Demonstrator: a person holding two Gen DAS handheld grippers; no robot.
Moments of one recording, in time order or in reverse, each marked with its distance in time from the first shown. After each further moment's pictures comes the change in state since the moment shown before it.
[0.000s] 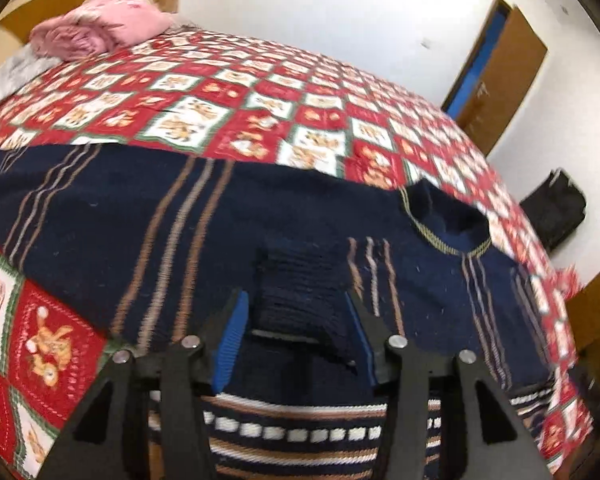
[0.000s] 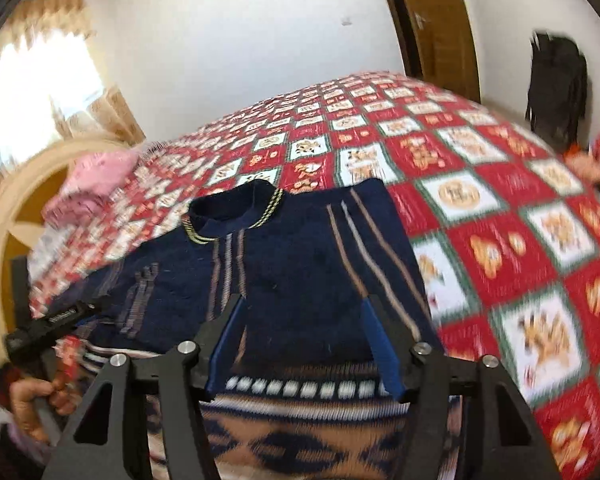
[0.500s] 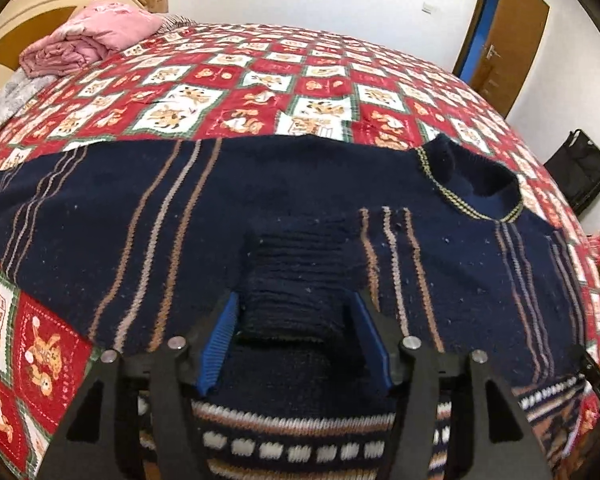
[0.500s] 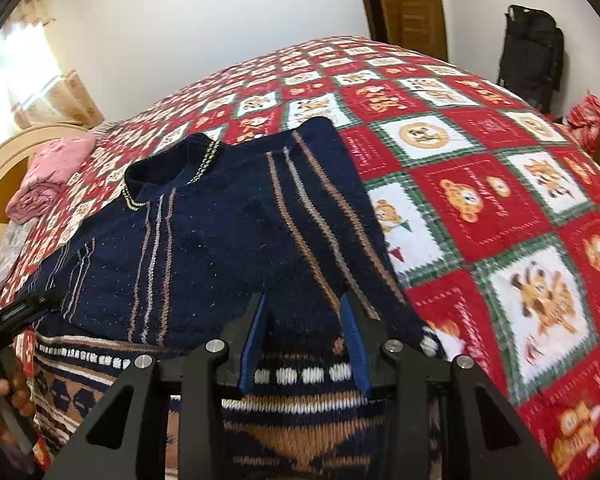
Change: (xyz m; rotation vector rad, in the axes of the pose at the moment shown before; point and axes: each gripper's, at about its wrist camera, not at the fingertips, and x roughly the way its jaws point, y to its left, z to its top) left arm 0.022 -0.004 -0.003 0.076 0.059 0.091; right arm 0.025 -0.034 -0.017 0.089 0.115 -0.107
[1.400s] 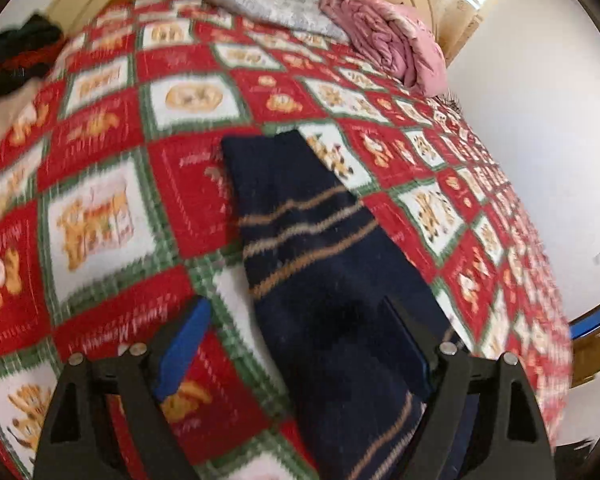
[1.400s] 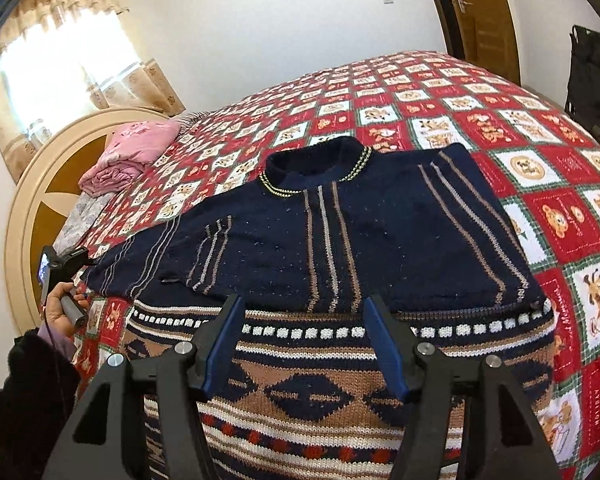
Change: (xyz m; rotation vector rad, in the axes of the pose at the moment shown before) left arm -0.018 0.319 0.044 -0.846 -0.184 0.328; right arm -0.047 0.089 -0.027 -0.117 -0.020 0.253
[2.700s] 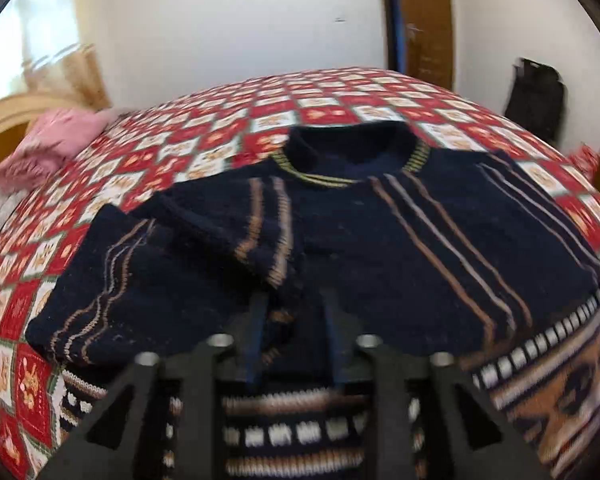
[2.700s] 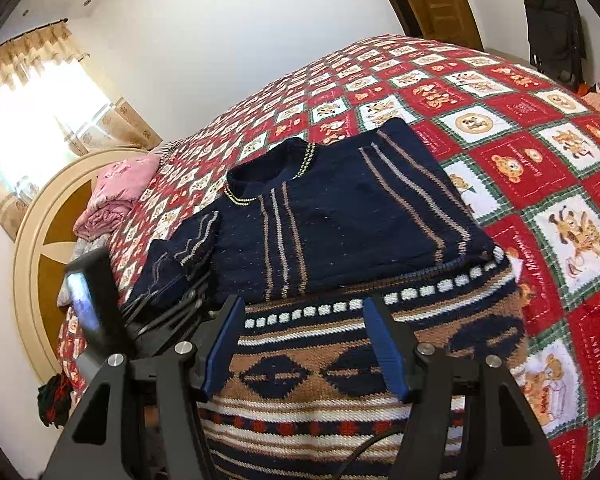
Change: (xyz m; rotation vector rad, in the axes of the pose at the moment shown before) left arm -0.166 -0.199 -0.363 1.159 -0.075 -0.404; right arm -0.028 -0.057 -0.014 0.210 -0.036 0.008
